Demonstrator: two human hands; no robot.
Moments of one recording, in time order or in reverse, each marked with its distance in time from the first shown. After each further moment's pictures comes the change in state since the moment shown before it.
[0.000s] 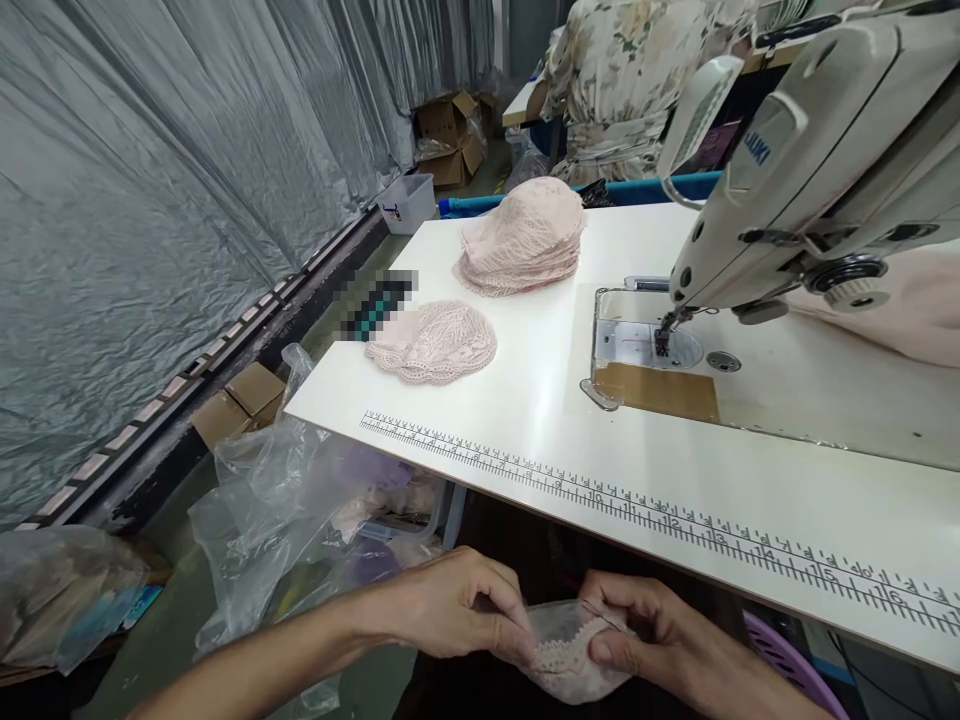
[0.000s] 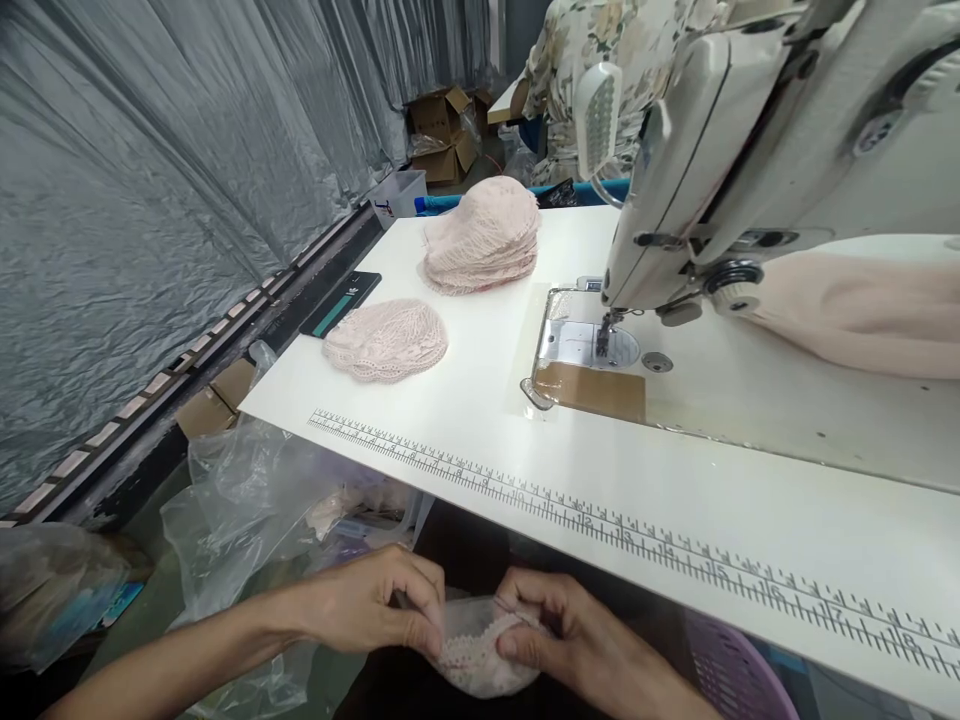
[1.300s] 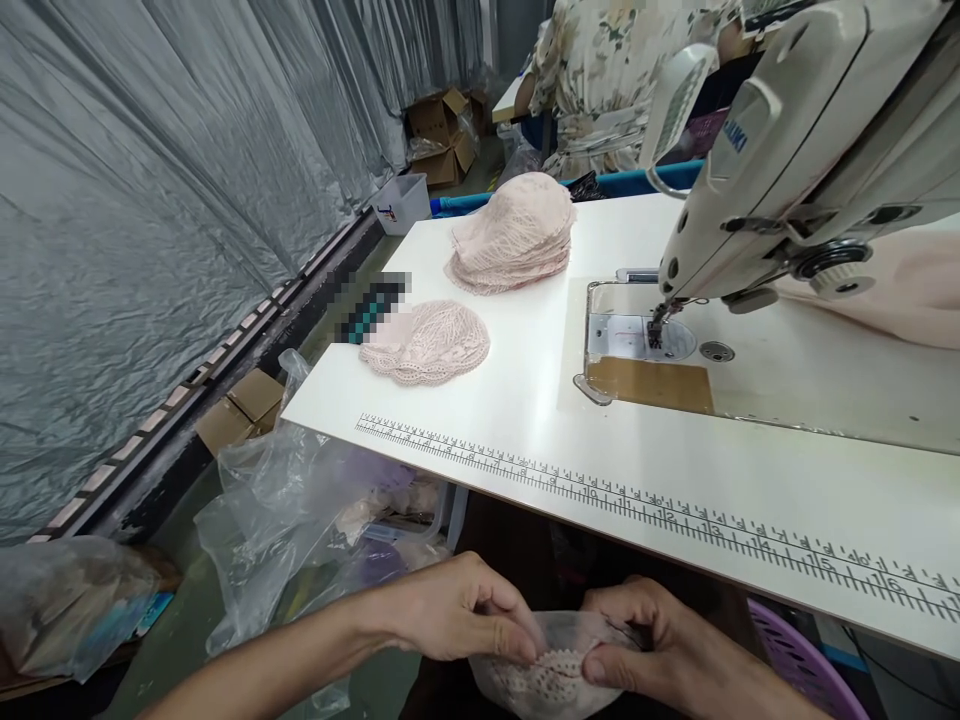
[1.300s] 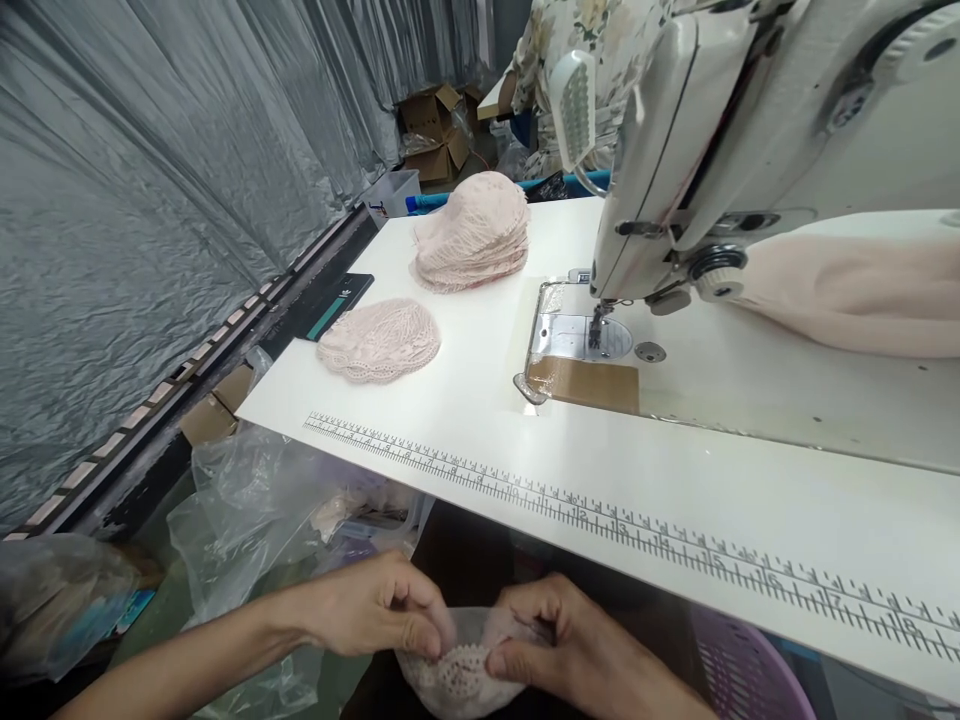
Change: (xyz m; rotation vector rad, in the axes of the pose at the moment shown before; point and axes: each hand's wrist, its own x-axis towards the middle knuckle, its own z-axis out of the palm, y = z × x) left_hand 0.003 0.002 0.006 -0.138 -0.028 -0.155; right_hand 0.001 0.002 0.008 0.067 0.000 0.030
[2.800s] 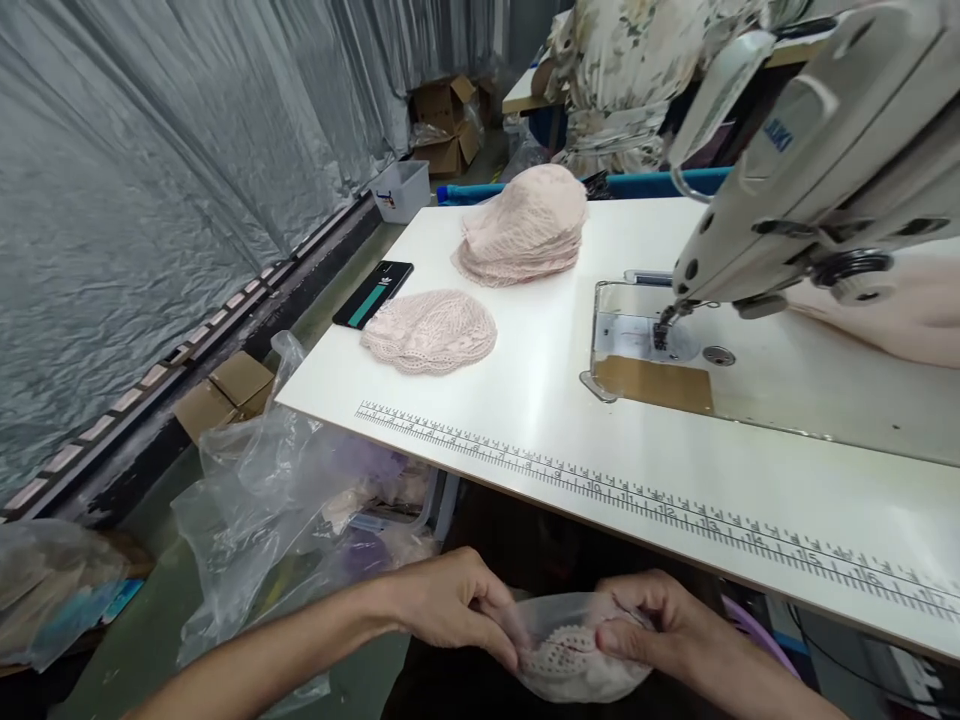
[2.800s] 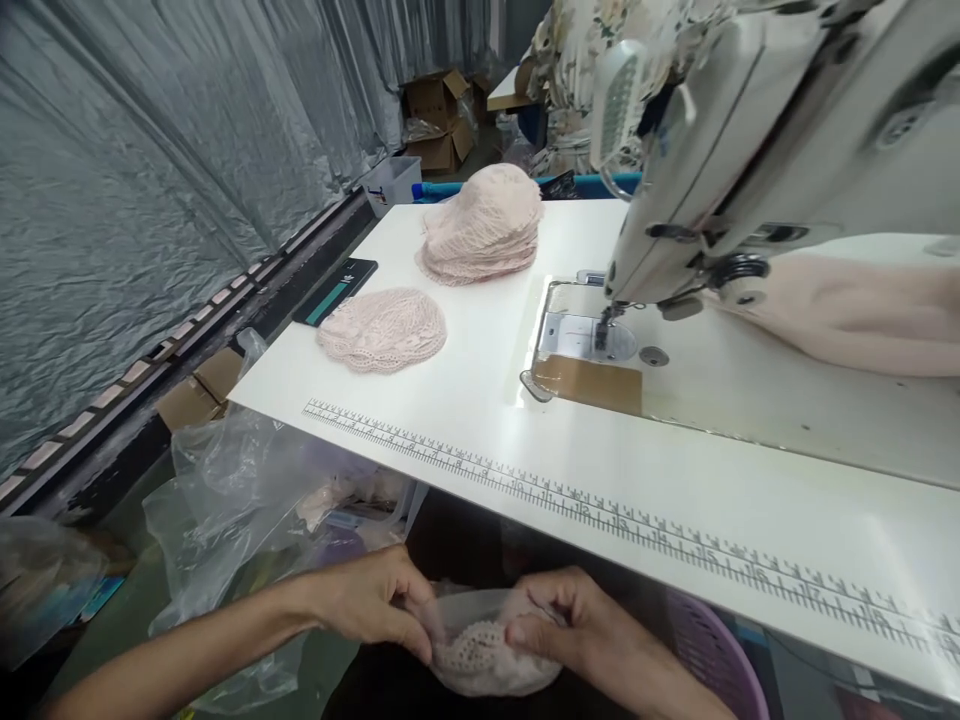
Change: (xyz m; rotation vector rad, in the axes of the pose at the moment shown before) left_hand 0.008 -0.033 -0.010 0.026 -0.073 0.118; right_hand -0.011 0.008 -0.007 0.145 0.071 0.087
